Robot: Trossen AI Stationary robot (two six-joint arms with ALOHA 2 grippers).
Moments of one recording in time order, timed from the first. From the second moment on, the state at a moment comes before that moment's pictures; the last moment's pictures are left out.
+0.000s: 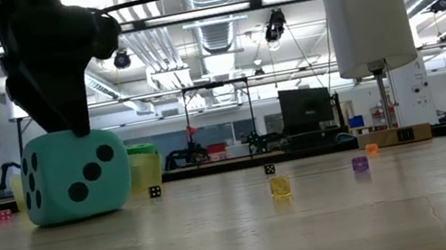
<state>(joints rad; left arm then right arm) -0.32 1.59 1.08 -0.93 -0.20 -0.99 0.45 1.41 1.01 -0.02 0.00 -0.22</state>
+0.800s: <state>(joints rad) -0.32 1.59 1.08 -0.94 -0.19 -1.02 0.45 1.41 1.01 -0.02 0.00 -0.22</state>
